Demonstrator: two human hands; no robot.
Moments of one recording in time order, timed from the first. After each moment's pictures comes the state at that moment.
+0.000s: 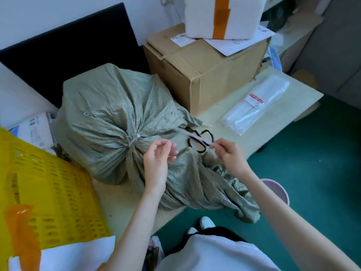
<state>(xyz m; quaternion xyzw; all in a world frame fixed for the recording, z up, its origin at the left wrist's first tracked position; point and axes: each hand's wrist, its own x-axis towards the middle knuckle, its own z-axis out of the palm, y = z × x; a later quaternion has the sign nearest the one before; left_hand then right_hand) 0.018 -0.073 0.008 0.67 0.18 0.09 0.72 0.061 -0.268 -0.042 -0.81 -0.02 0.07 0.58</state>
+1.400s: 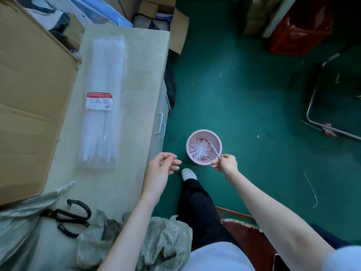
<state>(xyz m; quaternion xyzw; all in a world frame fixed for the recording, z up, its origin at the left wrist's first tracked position) 0.139 -0.371 -0.131 0.77 0.03 -0.40 0.49 0.009 -0.543 -0.301 -0.46 0.66 0.07 0.59</state>
